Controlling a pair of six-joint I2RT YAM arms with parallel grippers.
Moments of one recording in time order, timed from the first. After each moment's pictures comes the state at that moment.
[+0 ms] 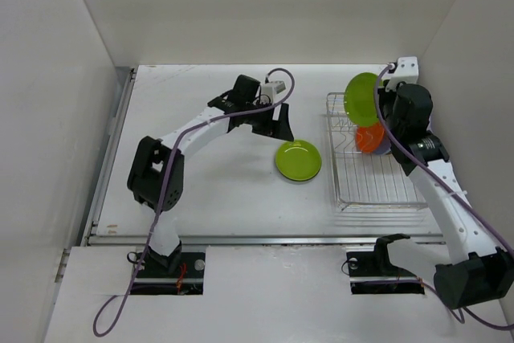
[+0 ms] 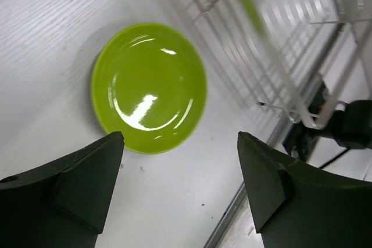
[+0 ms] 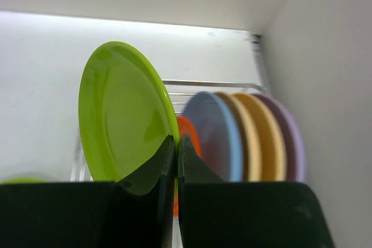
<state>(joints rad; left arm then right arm) -0.56 1.88 1.49 -0.43 0.58 -0.28 0.19 1.07 1.08 -0.21 0.38 -0.13</state>
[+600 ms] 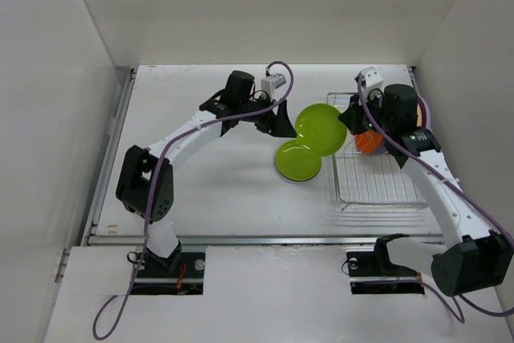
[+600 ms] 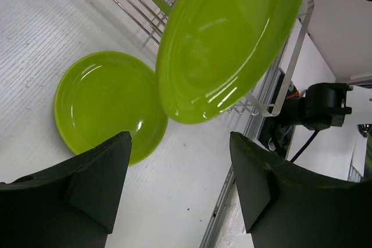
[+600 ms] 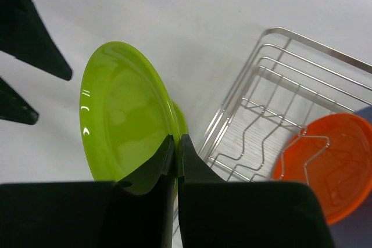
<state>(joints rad) -0.56 1.74 1.42 -0.28 0.75 -0.28 0.19 1.15 1.08 -0.37 -0.30 -0.06</state>
